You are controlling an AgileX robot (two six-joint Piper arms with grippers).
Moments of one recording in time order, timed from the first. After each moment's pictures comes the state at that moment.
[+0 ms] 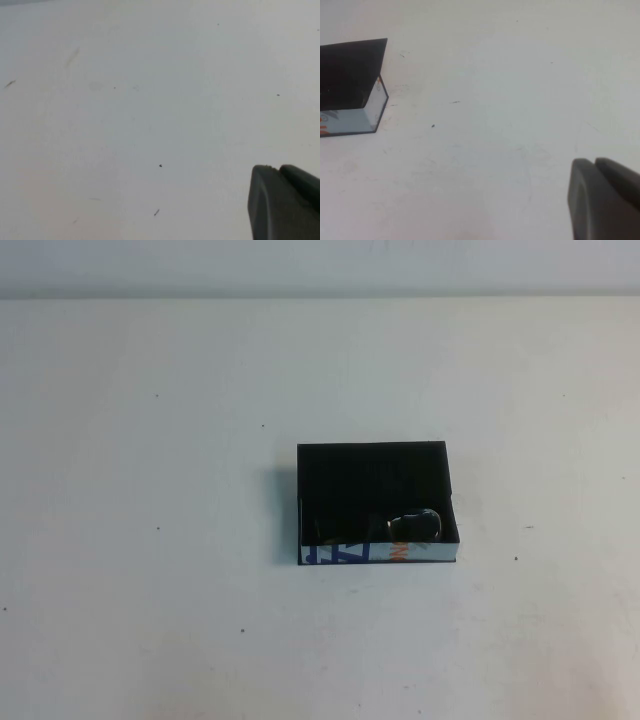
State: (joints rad) right arm 0.07 -0.01 0.03 0.05 0.35 0.12; left arm -0.03 -0.02 0.02 -0.01 0.36 0.08
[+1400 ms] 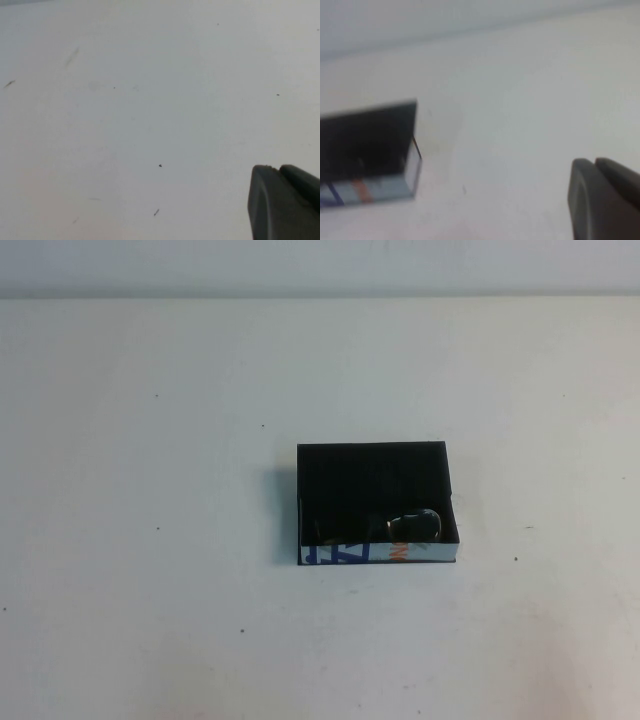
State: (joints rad) right arm 0.07 -0.01 -0.03 0.12 0.35 0.12; left arm -0.03 -0.02 0.02 -0.01 0.36 0.08
